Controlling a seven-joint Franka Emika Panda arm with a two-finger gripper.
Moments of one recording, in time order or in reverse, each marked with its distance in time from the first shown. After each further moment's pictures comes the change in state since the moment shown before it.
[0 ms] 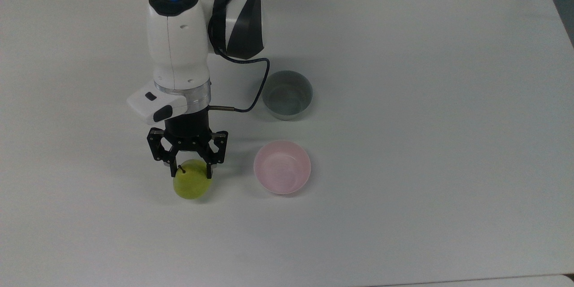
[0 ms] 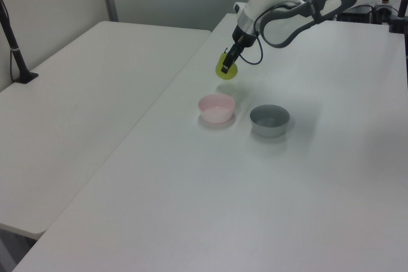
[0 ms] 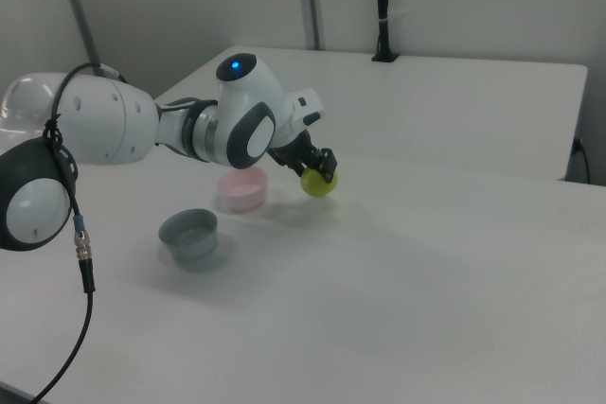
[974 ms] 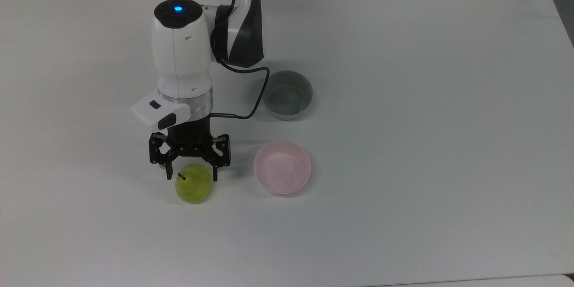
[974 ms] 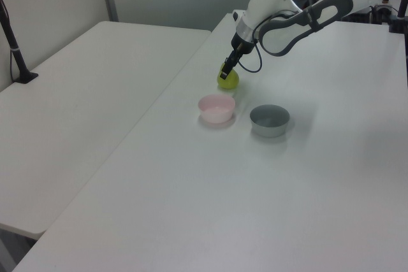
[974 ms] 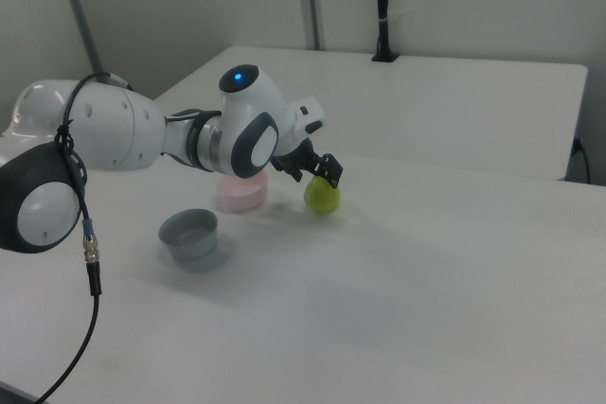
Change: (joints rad) arm 0.000 0.036 0.000 0.007 -0.020 0.033 0.000
